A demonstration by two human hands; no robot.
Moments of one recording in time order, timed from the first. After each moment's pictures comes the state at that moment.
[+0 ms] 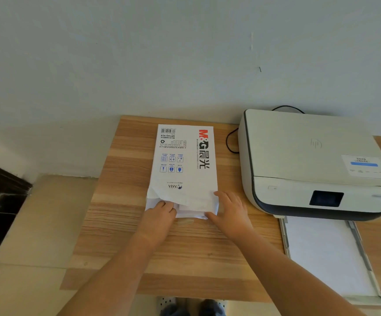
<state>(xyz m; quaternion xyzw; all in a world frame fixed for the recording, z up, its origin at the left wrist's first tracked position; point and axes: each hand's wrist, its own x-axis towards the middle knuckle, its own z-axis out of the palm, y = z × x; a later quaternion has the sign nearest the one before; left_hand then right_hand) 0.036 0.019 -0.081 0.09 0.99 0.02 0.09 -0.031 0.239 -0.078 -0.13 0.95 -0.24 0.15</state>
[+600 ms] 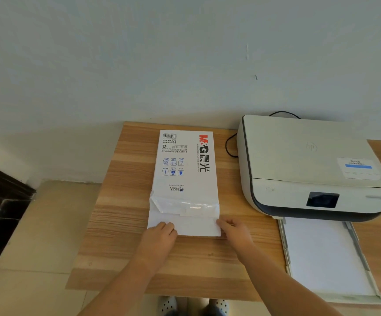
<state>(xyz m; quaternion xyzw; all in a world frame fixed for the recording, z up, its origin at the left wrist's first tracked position) 0.083 0.024 -0.102 0.12 0.99 0.01 0.06 0.004 0.252 -0.090 0.22 0.78 -0.50 0.31</state>
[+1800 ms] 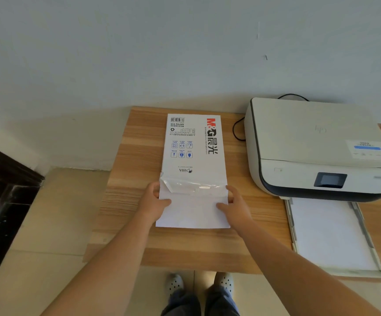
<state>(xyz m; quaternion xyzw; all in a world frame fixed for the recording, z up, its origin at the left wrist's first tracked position) 0.059 -0.009 -0.070 -0.34 0.73 0.58 0.10 0.010 0.225 -0.078 0.15 0.82 -0.48 0.27</state>
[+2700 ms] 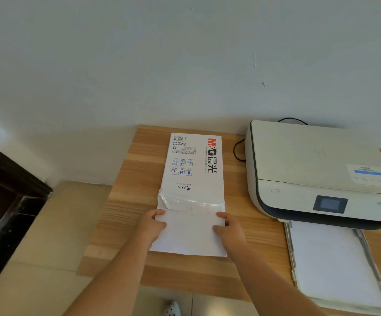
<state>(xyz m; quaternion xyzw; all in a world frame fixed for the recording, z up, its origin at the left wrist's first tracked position) 0.073 0.006 -0.081 -0.41 0.69 0.59 0.10 0.017 0.229 -0.086 0.15 0.79 -0.52 0.29</state>
